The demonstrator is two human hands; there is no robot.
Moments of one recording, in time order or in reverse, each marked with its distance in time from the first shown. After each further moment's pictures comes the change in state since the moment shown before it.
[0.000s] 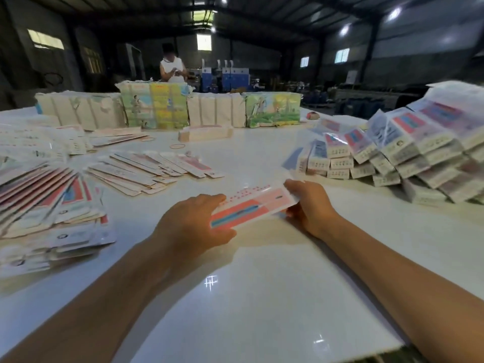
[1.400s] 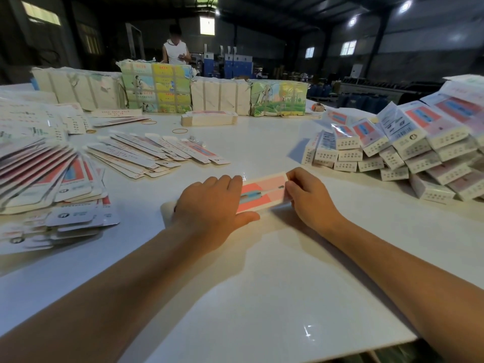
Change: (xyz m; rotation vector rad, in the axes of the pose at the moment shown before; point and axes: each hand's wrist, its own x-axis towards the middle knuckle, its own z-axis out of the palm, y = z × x) left_hand -0.006 0.029 0.008 0.482 0.331 0.138; right_hand -0.005 0.015 -0.003 -0.852 -0.002 -0.502
